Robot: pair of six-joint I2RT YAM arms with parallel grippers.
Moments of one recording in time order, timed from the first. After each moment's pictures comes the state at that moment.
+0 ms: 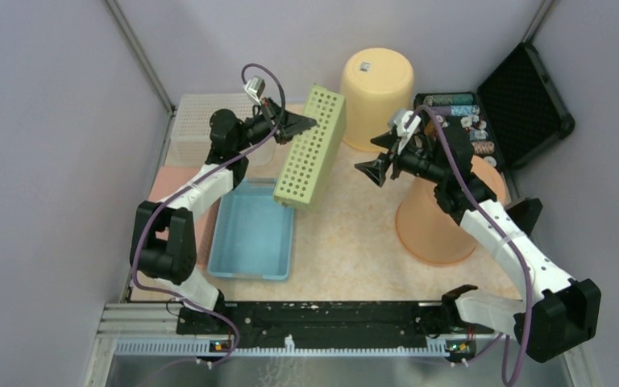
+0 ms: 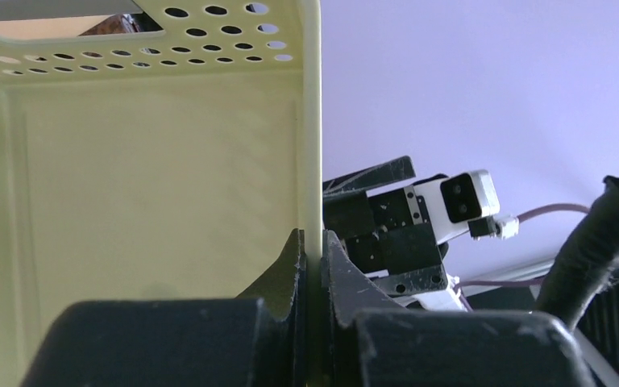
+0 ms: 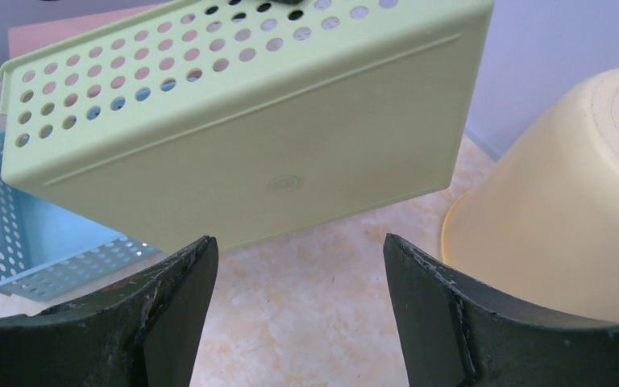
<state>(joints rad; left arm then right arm) -0.26 1.62 1.12 0.79 0.88 -1.41 0.39 1.12 0.98 0.02 -0.61 -0.18</state>
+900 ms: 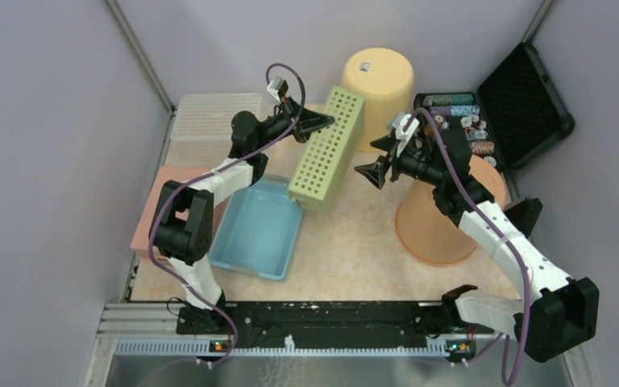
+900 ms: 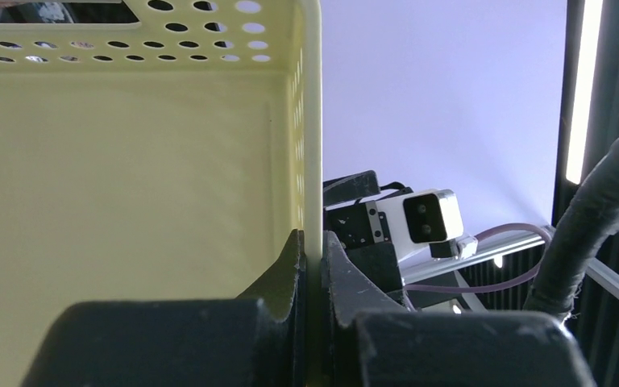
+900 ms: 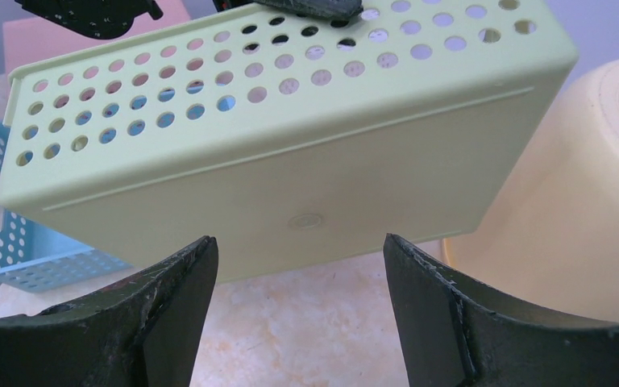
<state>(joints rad) -0.35 1.80 1.19 1.01 0.85 -1.66 0.39 1.12 0.95 0.04 -0.61 -0.18</state>
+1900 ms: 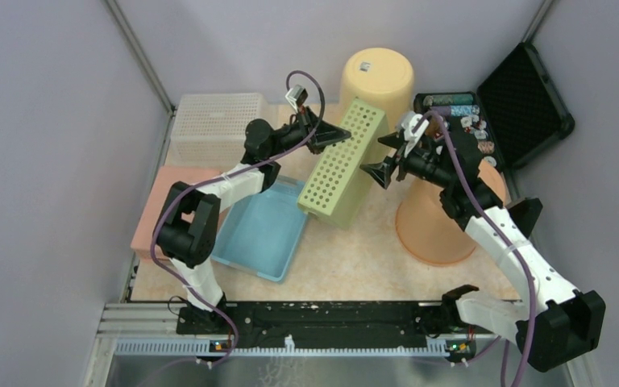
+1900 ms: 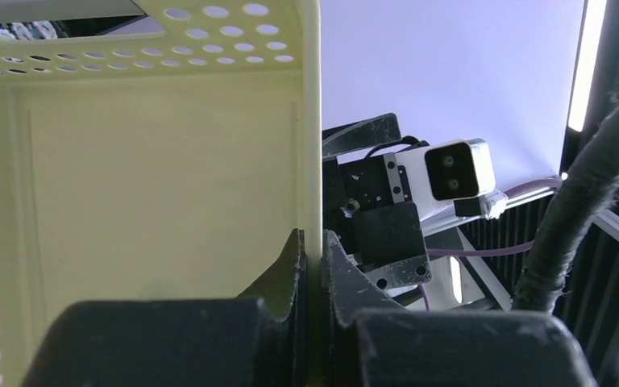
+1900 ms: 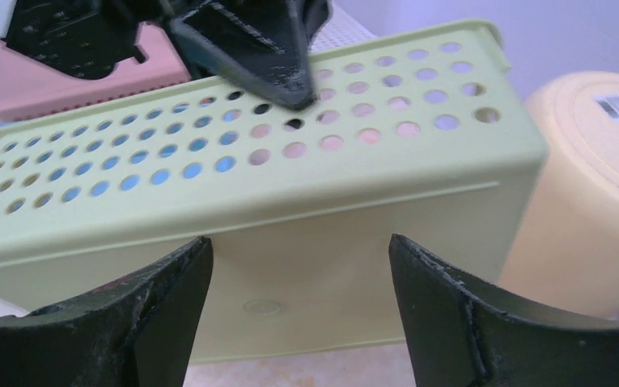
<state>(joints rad) -0.45 1.79 1.17 1.05 0.87 -1.65 0.36 1.07 0.94 0.04 -0.61 -0.19</state>
